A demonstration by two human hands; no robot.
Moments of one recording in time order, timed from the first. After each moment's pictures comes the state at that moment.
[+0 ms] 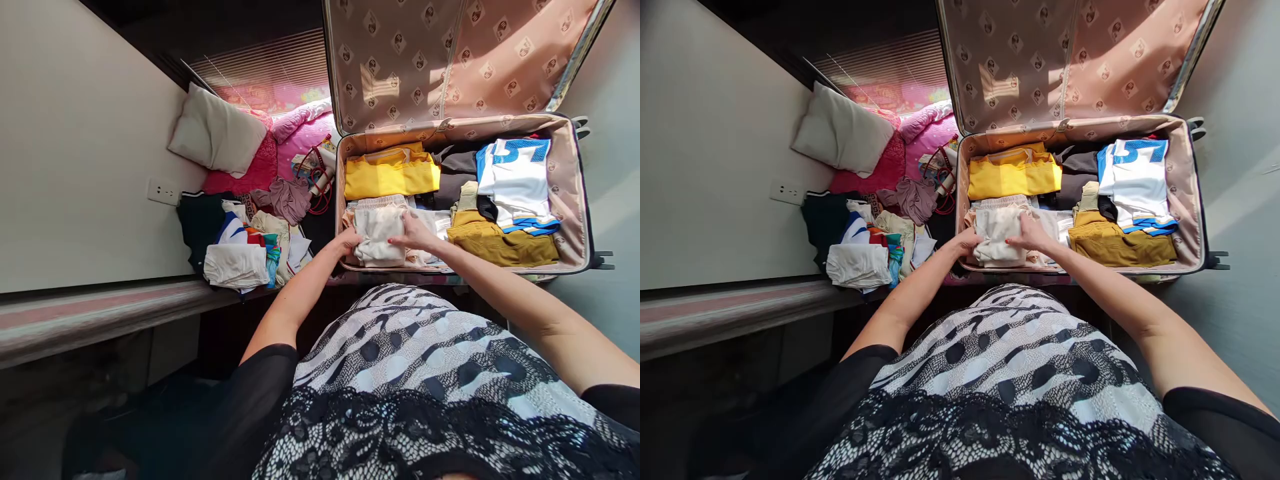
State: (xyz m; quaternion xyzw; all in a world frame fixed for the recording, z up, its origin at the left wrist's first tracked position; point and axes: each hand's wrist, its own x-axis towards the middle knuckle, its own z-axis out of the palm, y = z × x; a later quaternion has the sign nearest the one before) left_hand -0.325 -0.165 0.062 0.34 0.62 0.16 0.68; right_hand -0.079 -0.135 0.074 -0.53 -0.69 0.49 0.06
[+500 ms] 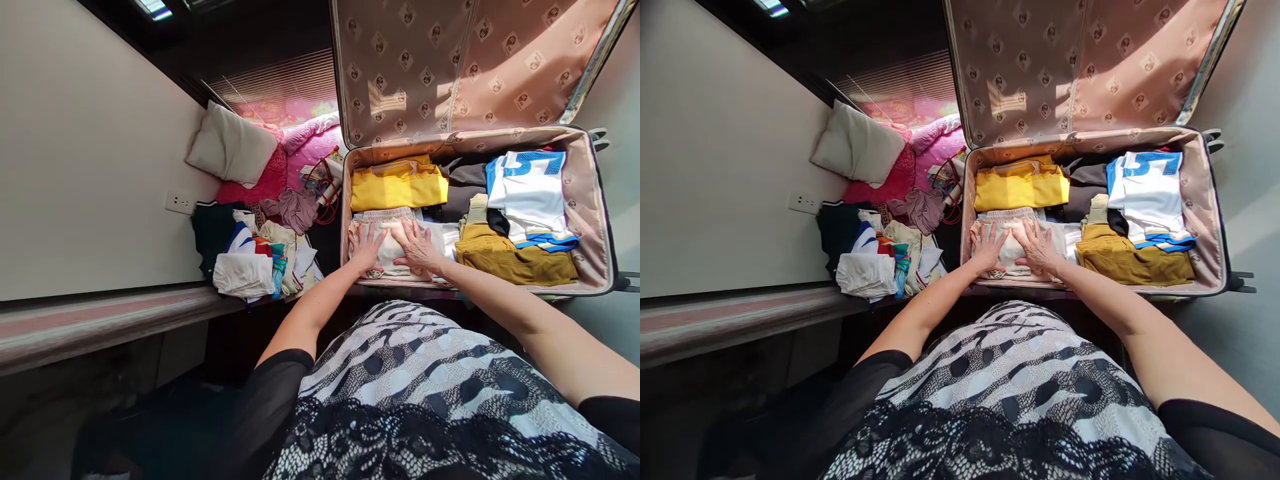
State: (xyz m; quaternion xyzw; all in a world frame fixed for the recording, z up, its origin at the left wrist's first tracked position) left_hand -0.293 -0.180 0.013 0.75 0.59 -0.17 0.26; right_hand -0.075 -0.153 -0.009 -0.44 -0.88 0.18 -0.09
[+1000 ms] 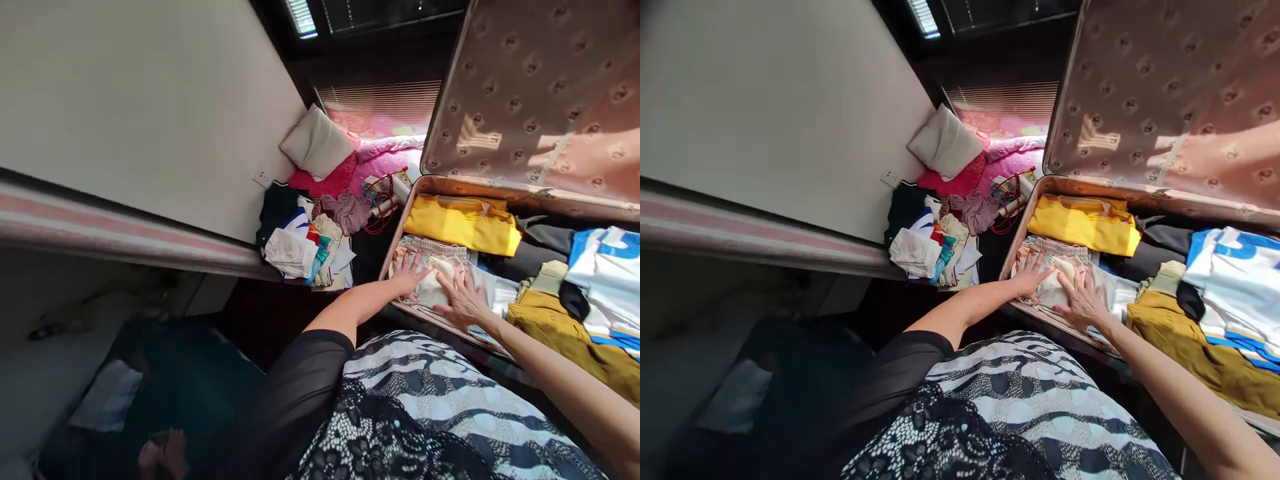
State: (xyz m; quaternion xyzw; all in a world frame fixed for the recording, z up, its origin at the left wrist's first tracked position) left_hand -0.295 -0.173 -0.031 0.70 0.59 -0.16 0.37; right_hand -0.043 -0.151 -0.050 -0.41 -0.88 0.22 -0.12
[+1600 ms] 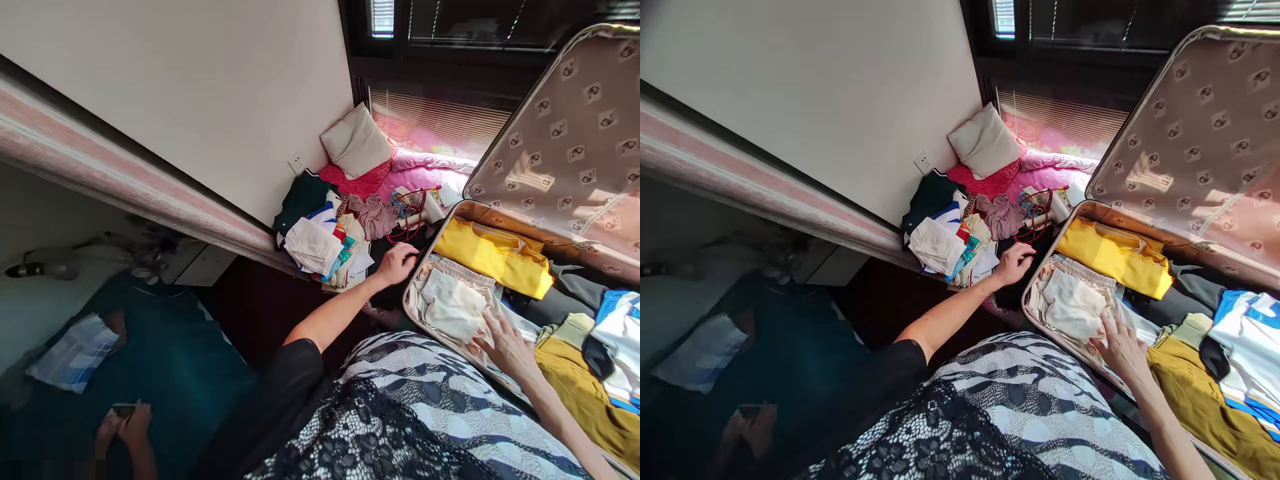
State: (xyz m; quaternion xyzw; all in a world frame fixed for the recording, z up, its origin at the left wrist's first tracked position) left_hand -0.421 -0.193 0.054 0.59 0.69 0.34 0.25; right_hand -0.021 -0.165 0.018 -0.48 -0.86 0.12 -0.15
